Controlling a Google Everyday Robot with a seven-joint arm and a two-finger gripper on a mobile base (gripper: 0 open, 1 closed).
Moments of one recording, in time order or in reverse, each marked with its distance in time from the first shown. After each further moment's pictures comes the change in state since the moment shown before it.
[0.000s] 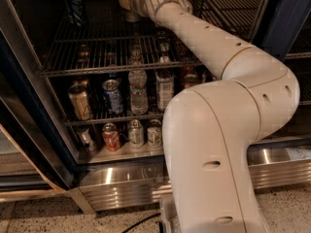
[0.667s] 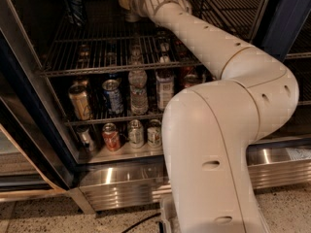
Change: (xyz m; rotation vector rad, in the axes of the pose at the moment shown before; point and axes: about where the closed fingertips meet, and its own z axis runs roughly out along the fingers) arm 0.000 0.000 0.000 0.000 0.000 0.000
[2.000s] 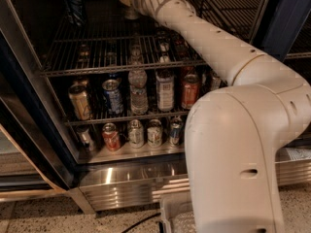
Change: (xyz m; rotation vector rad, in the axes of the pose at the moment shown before) arm -0.023 0.004 -0.021 -0.025 -0.088 0.065
